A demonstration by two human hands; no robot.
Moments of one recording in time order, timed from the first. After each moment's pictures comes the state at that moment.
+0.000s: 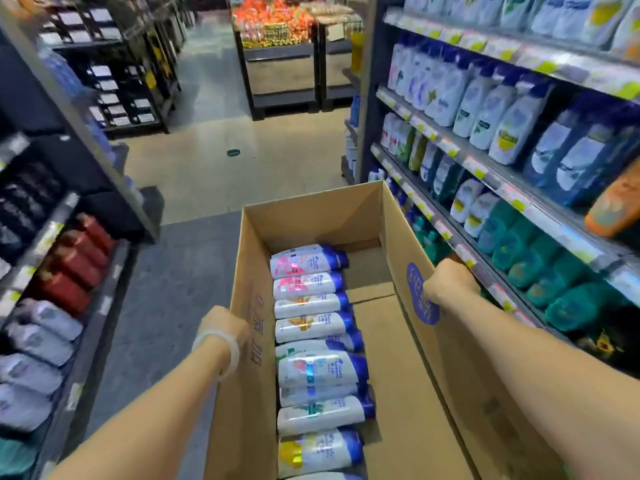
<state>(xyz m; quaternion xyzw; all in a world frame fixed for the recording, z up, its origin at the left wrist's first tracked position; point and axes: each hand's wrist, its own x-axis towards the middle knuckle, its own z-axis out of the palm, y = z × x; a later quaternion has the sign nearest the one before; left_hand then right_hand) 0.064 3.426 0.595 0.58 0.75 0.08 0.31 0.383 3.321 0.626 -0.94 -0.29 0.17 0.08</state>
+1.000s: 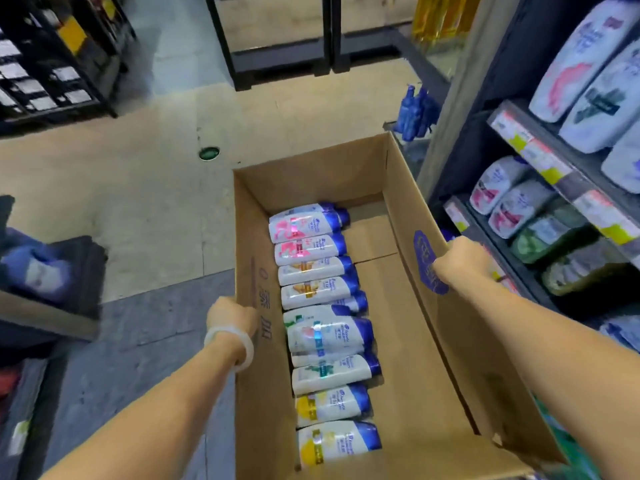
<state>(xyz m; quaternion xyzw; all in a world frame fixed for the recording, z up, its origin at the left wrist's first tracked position) 0.395 4.243 0.489 0.53 0.76 0.10 0.36 0.717 4.150 0.521 -0.94 -0.29 0.18 0.09</state>
